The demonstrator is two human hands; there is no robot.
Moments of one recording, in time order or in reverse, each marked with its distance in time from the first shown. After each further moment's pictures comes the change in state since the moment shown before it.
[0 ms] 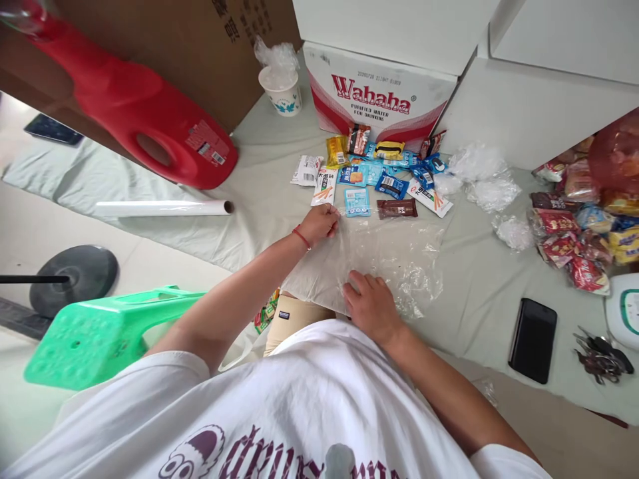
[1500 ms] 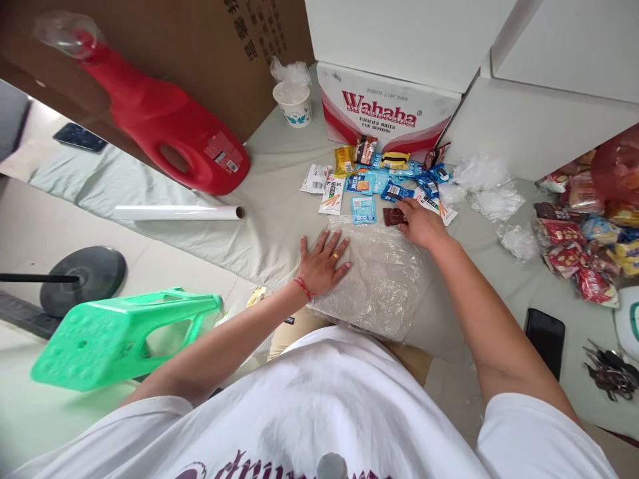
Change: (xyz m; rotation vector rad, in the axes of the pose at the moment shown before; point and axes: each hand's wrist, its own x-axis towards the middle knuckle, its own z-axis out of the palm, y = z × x) left_hand -0.078 -0.078 -0.006 1.258 0.097 0.595; right_hand 0.120 0.182 -0.039 -0.080 -0.196 0.263
